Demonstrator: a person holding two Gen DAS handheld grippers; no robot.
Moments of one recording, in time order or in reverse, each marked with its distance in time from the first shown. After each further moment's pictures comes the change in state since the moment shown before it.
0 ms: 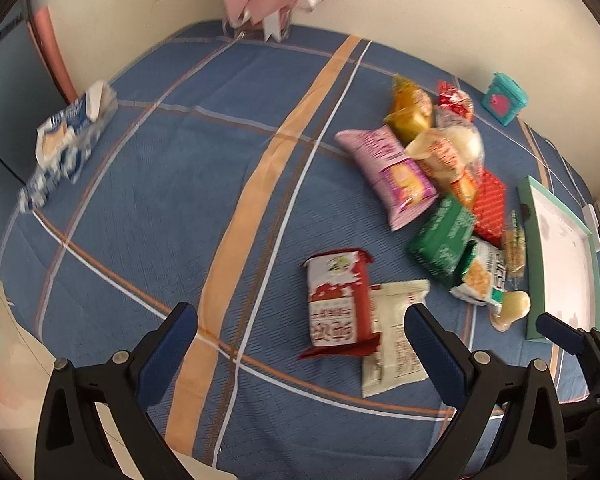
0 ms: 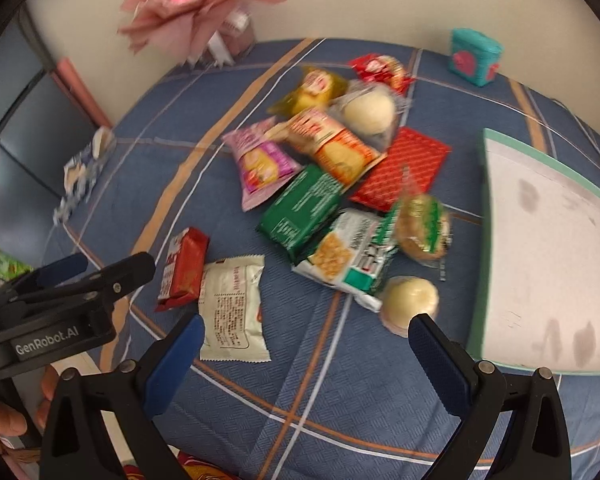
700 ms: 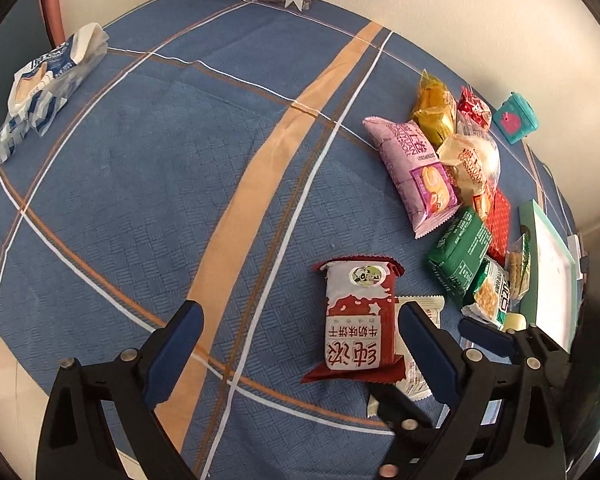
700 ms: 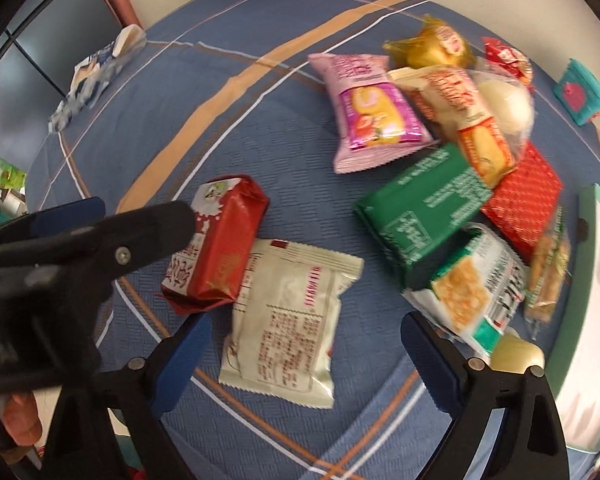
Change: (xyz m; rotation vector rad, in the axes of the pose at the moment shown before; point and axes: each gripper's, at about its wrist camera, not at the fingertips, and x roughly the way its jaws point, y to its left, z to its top) left arm 0.039 0.023 0.010 -0.100 0.070 -0.129; right arm 0.095 0.070 0.016 -0.249 0.181 -0.012
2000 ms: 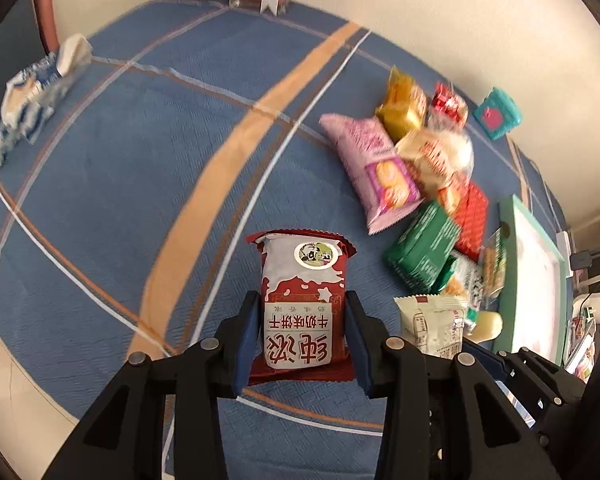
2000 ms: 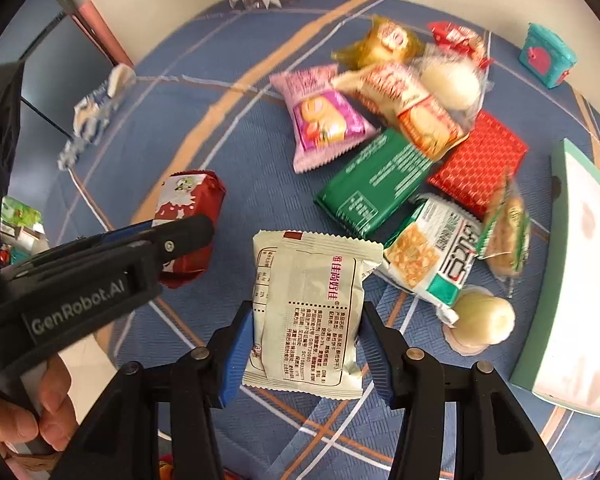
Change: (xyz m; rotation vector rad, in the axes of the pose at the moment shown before) left arm -0.004 -0.049 0.006 0.013 -0.027 -0.018; right arm -0.039 -0.036 -0.017 0.129 -0.059 0.076
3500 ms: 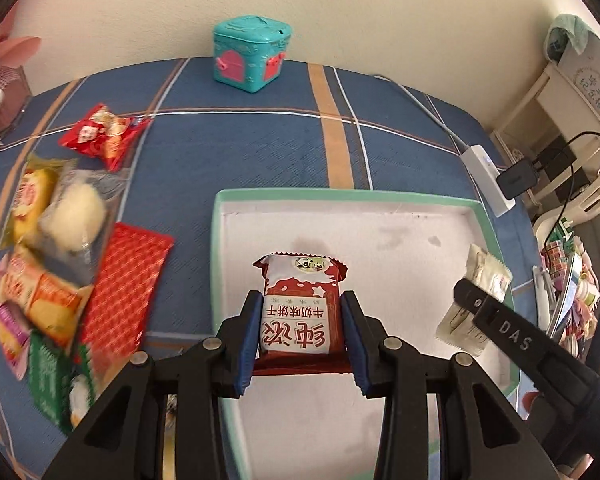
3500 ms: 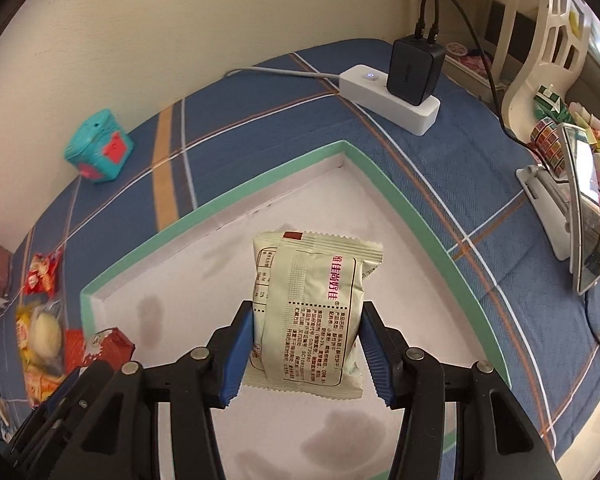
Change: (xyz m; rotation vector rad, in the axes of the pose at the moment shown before) left arm 0.082 -0.313 0.014 0.448 0.027 -0.149; right arm -0.101 -0.325 -0.068 0.895 -0.247 -0.385
